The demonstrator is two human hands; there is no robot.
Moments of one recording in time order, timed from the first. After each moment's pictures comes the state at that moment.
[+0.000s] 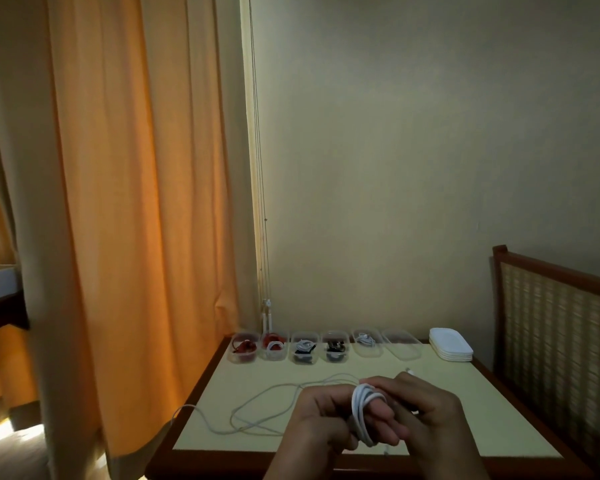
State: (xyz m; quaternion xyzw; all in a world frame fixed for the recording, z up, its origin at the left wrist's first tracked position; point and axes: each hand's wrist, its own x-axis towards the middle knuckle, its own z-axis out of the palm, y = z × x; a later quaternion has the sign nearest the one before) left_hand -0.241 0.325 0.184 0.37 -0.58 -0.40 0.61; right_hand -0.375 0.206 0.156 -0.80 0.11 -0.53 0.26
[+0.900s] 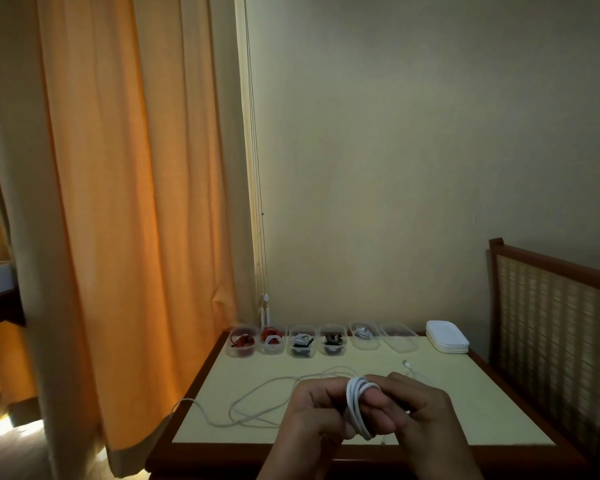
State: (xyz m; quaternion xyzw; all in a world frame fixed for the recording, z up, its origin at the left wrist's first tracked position) left_hand -0.238 0.320 0.174 0.31 -0.55 -0.44 0.64; right_hand -0.378 0.220 0.160 -0.81 0.15 -0.48 0.30
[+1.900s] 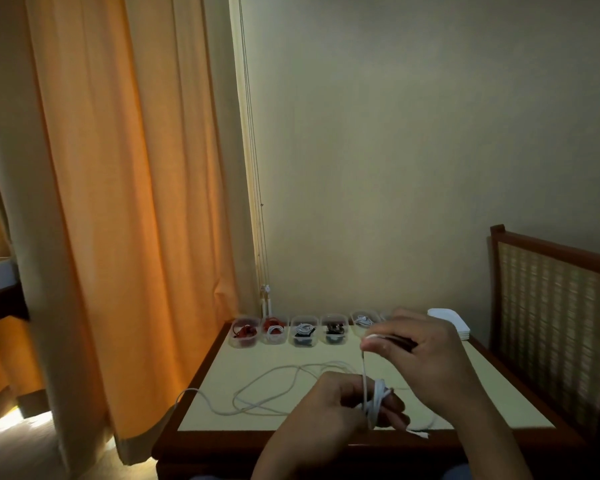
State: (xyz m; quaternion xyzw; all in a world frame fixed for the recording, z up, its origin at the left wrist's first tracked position) left_hand -0.243 0.319 0.182 0.53 -0.57 -0.37 0.51; right_hand -0.378 0.203 0.213 -0.83 0.13 -0.49 0.23
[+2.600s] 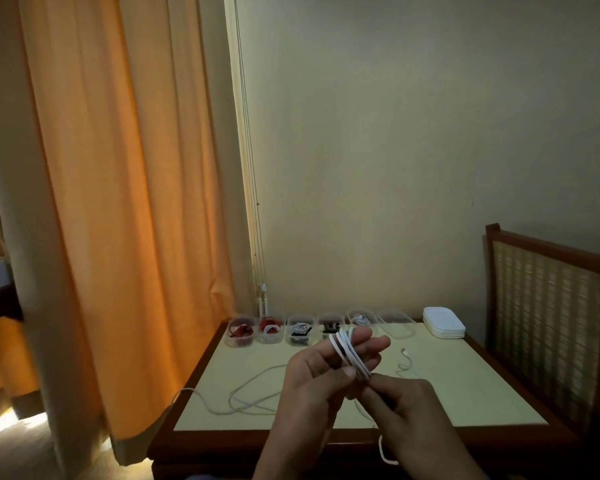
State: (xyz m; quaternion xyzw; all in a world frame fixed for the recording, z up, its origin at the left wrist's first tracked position) left_hand -0.250 0.308 0.178 0.29 -0.48 -0.39 0.73; right_hand -0.382 0.228 0.156 -0.84 0.18 -0.40 0.31
